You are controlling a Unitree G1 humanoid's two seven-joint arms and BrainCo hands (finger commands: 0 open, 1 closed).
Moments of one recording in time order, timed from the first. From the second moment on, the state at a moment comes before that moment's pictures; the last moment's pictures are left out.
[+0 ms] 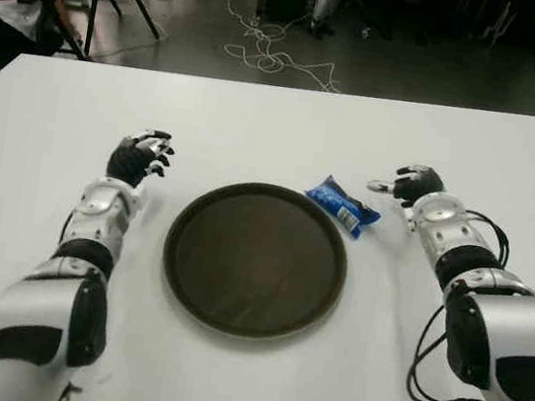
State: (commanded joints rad) left arm -0.76 0.19 0.30 1.28 -0.13 -0.29 -0.18; right arm -0.97 -0.16 0.07 1.37 -0.37 0.05 -0.10
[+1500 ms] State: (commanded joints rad) left arm -0.76 0.18 0.29 1.27 -0.13 -0.28 -0.18; right arm -0.97 -0.14 0.41 1.37 -0.60 0.01 -0.15
